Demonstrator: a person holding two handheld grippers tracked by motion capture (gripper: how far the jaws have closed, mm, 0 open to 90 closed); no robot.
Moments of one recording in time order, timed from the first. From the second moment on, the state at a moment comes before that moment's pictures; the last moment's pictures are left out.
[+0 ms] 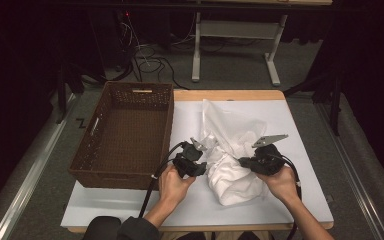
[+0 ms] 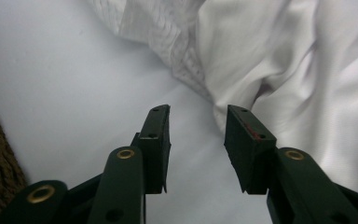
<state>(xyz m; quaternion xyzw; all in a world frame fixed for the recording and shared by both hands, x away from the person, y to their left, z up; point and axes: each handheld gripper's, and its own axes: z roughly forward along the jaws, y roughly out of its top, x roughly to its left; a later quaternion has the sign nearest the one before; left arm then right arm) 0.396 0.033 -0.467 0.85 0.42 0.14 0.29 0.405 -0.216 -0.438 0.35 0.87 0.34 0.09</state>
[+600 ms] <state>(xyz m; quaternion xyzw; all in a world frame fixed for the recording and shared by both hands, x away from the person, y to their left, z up) 0.403 0.020 -0.483 0.84 0.42 0.10 0.33 0.405 -0.228 -0.437 0.36 0.86 0.34 0.09</state>
